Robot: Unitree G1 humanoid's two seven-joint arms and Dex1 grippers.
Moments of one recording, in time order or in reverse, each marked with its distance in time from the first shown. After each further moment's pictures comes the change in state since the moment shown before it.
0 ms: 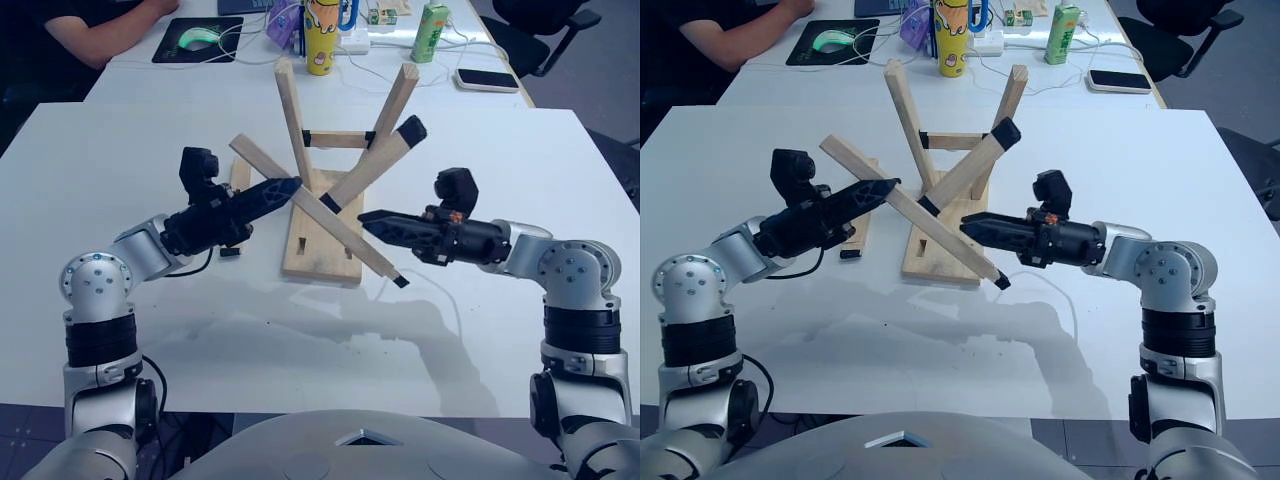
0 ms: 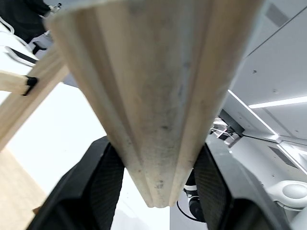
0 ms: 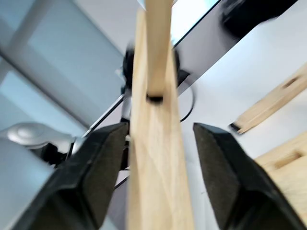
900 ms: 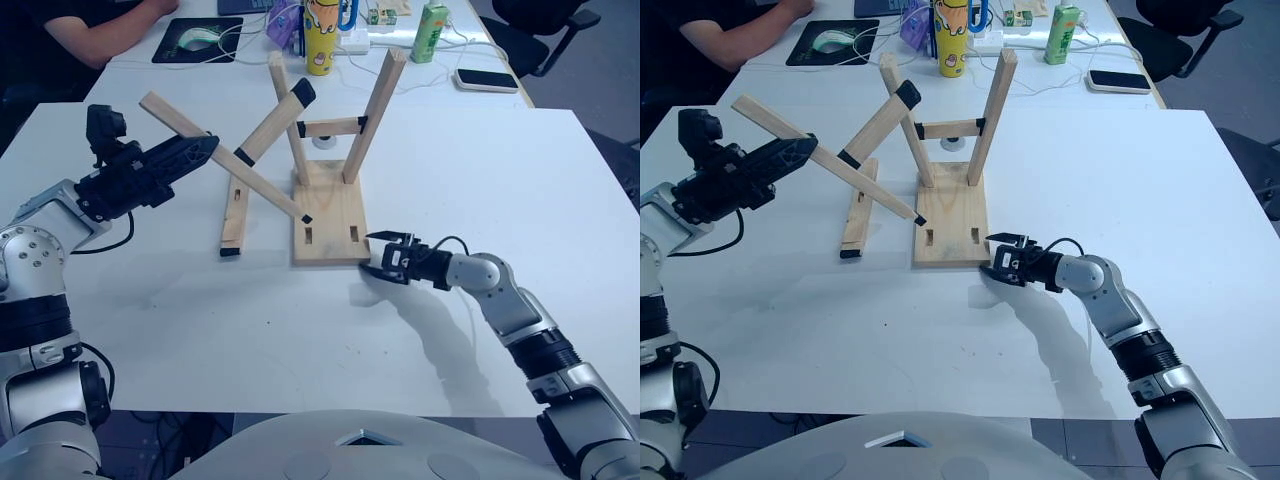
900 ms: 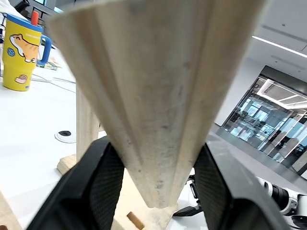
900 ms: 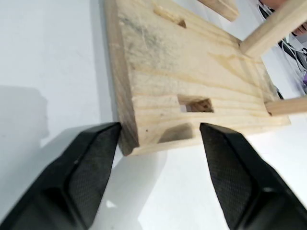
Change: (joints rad) left arm -0.089 0.232 0.082 0.163 0.370 -0.233 -0.227; right arm 0.112 -0.065 0.463 0.319 -1.297 -1.378 -0.205
